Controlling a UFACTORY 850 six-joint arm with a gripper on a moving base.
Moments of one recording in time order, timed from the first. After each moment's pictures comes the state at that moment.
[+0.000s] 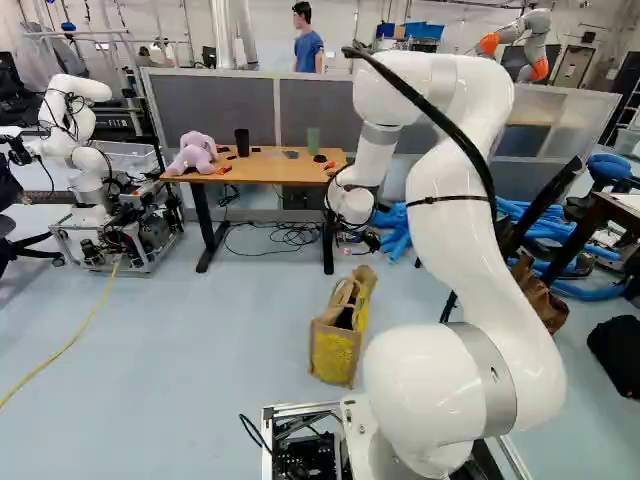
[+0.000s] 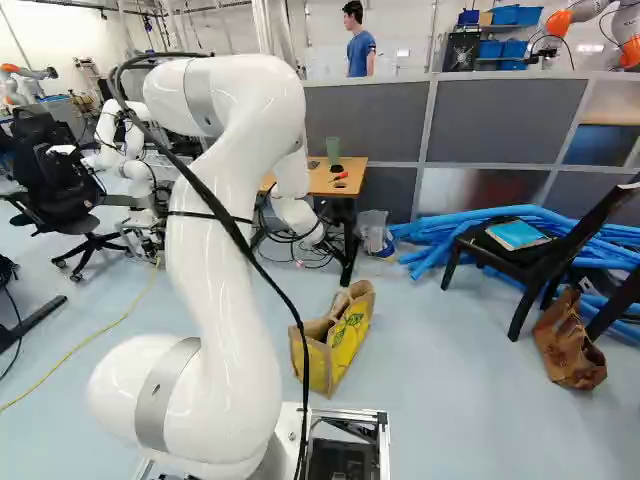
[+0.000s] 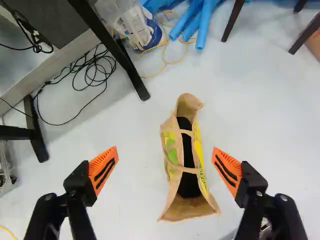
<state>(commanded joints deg) -3.0 -41.6 -57.0 34.0 17.6 0.0</state>
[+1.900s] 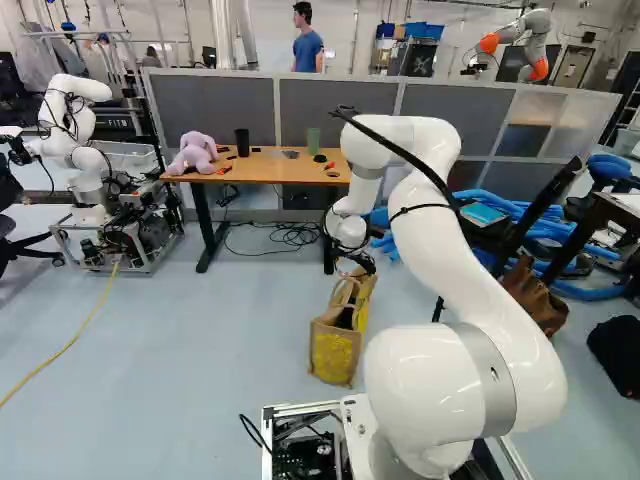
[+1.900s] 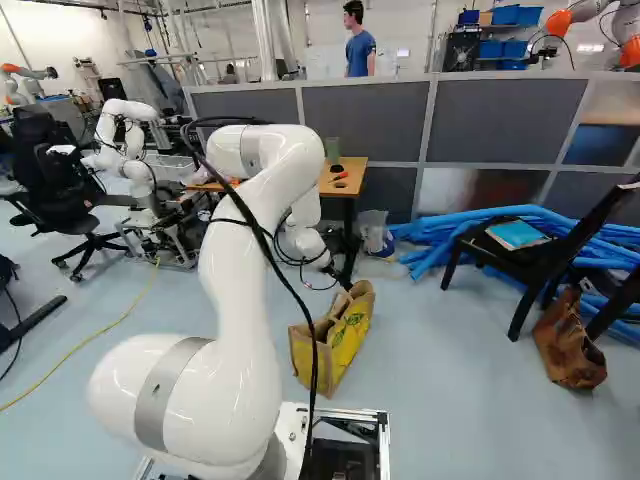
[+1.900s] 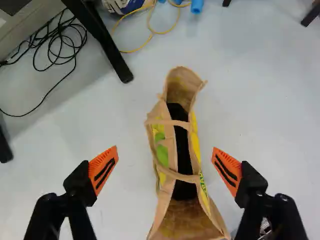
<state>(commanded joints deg) -3.9 -60.7 -69.1 34.0 17.6 0.0</state>
